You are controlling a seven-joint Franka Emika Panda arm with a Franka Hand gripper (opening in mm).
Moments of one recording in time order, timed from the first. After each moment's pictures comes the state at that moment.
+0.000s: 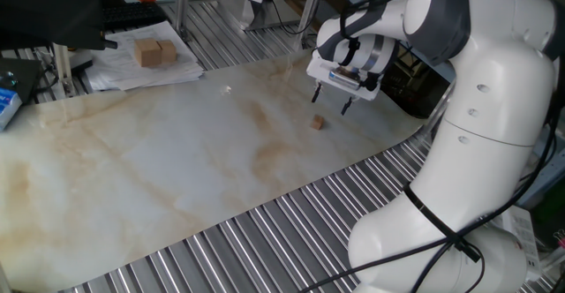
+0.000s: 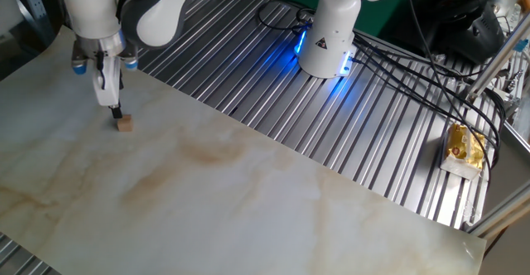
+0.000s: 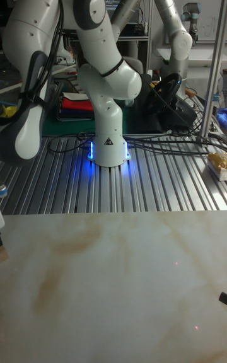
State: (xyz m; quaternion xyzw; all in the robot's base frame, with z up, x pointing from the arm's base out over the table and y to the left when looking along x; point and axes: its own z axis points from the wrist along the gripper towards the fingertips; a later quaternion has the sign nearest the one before) arm 0.513 -0.313 0.128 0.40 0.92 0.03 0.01
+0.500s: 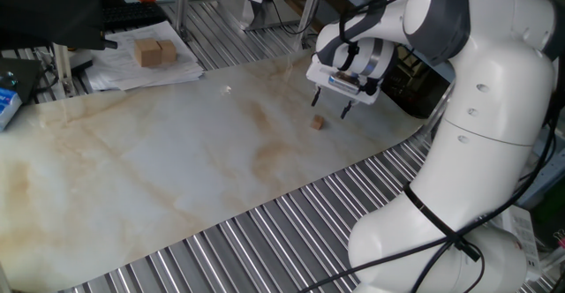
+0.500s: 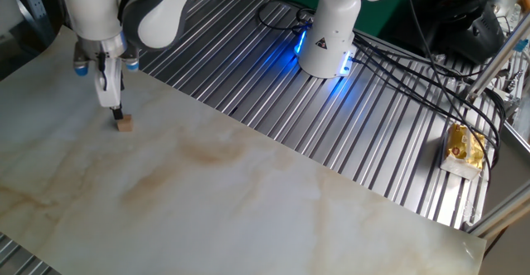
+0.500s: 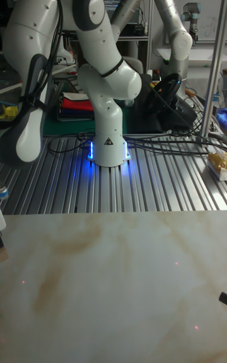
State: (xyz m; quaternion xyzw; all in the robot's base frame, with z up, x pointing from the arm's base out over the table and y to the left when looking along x) arm 0.510 -0.314 0.119 0.40 0.92 0.03 0.02
